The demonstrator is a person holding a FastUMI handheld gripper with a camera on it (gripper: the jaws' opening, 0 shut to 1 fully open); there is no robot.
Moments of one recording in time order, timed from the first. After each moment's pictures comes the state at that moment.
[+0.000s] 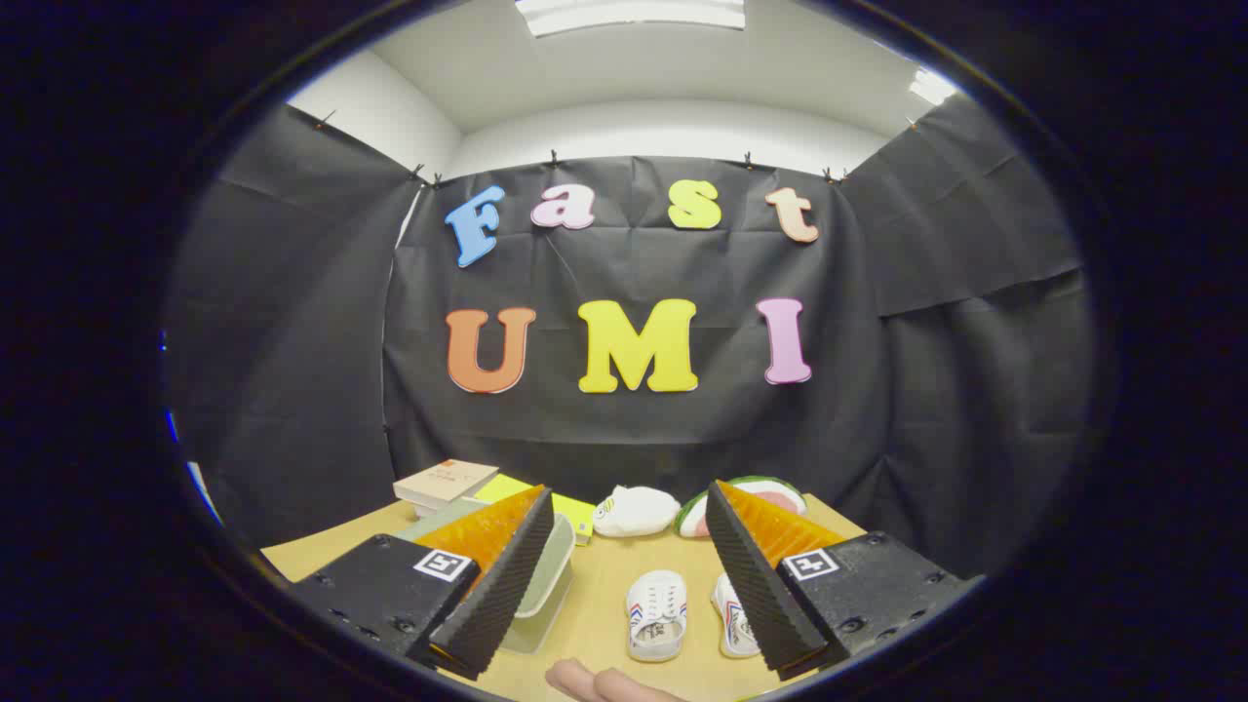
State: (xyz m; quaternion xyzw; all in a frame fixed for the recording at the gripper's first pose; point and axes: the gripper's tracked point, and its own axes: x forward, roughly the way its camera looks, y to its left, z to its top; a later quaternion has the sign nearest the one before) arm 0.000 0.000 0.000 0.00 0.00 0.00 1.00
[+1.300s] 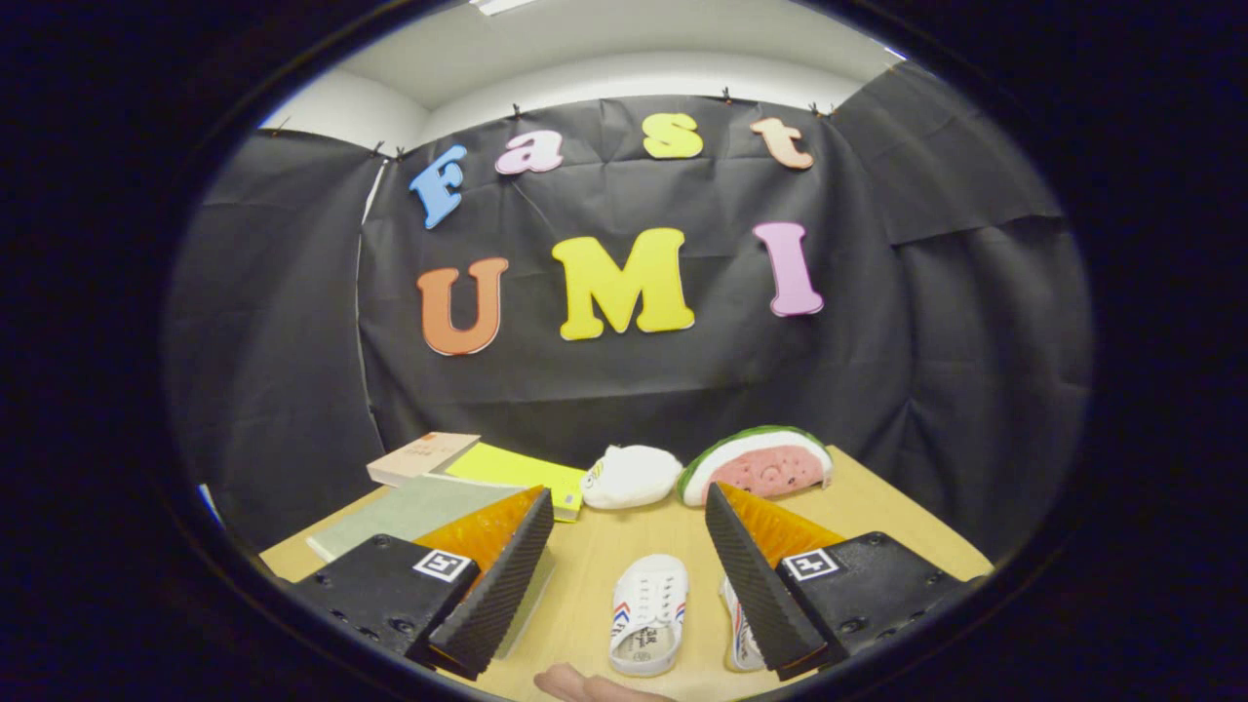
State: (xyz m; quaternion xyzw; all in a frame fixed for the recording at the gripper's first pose) arm 0.114 -0.039 -0.061 0.06 0.10 0.03 0.99
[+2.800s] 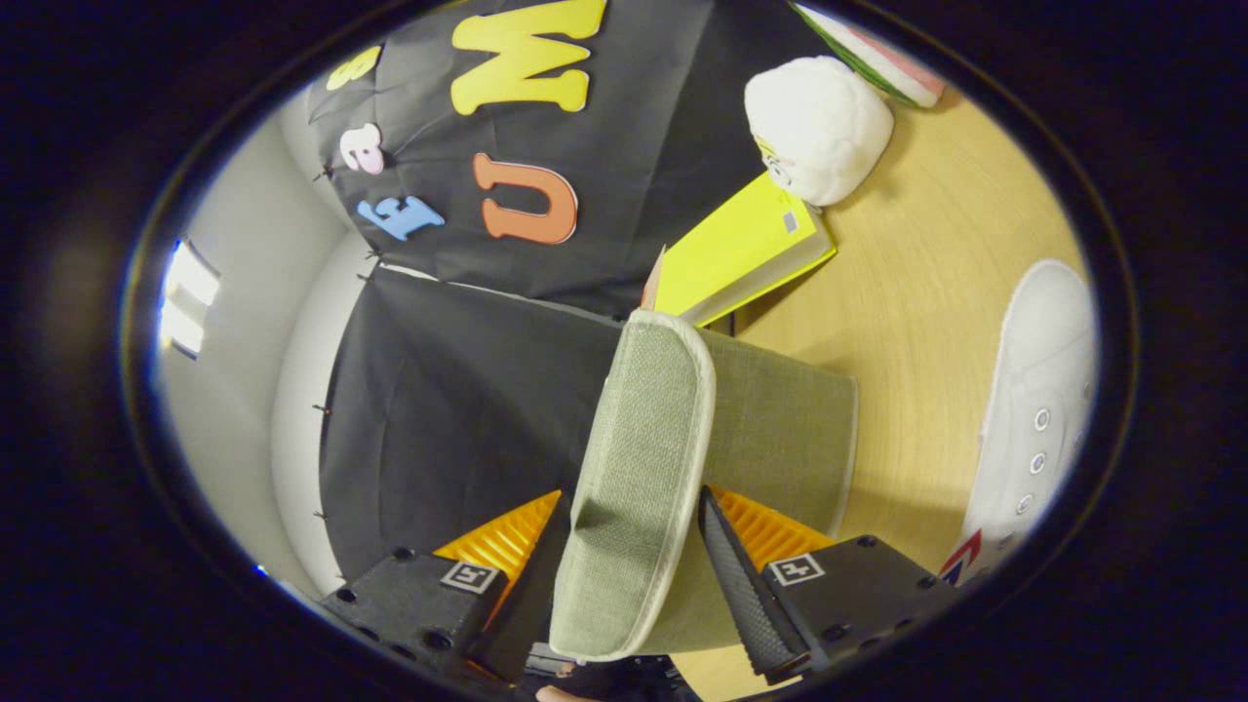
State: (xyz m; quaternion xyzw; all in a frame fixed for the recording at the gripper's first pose) arm 0.189 0.096 -0.166 0.45 0.42 0.45 0.65
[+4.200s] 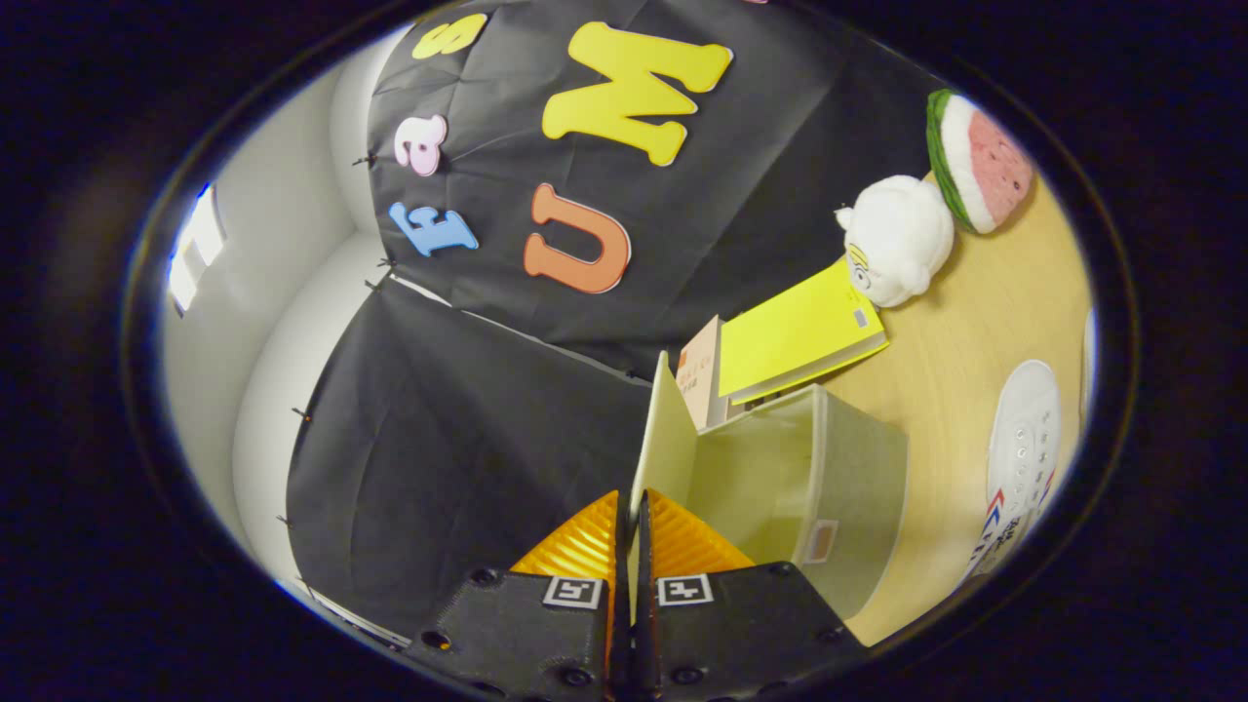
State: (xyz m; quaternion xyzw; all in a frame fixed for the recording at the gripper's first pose) arm 0.166 0.122 -0.008 0.42 0.34 0.38 0.75
